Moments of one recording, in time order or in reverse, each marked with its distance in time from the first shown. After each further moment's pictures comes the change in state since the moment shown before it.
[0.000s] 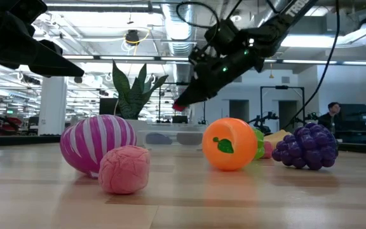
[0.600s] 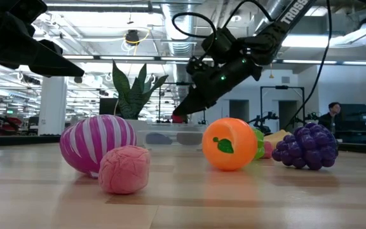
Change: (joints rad) left arm 0.000 0.000 0.000 -0.001 0.000 0.003; right arm 0.002 0.054 -0.003 0.034 -0.029 0.031
